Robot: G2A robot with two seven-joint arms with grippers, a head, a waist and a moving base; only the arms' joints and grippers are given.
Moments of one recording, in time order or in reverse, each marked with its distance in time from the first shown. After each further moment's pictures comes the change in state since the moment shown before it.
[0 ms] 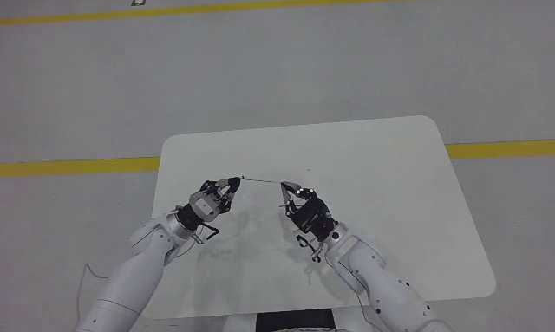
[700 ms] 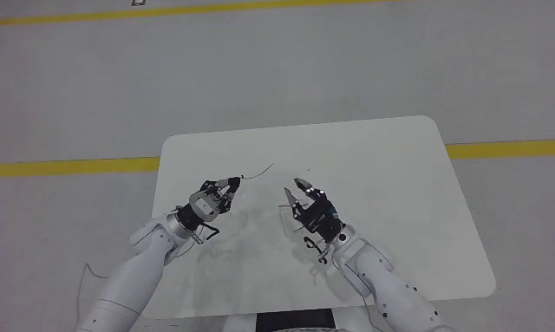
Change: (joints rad) left arm 0.000 0.000 0.000 0.000 0.000 0.000 0.000; right arm -0.040 0.019 0.037 -0.028 0.000 0.014 0.025
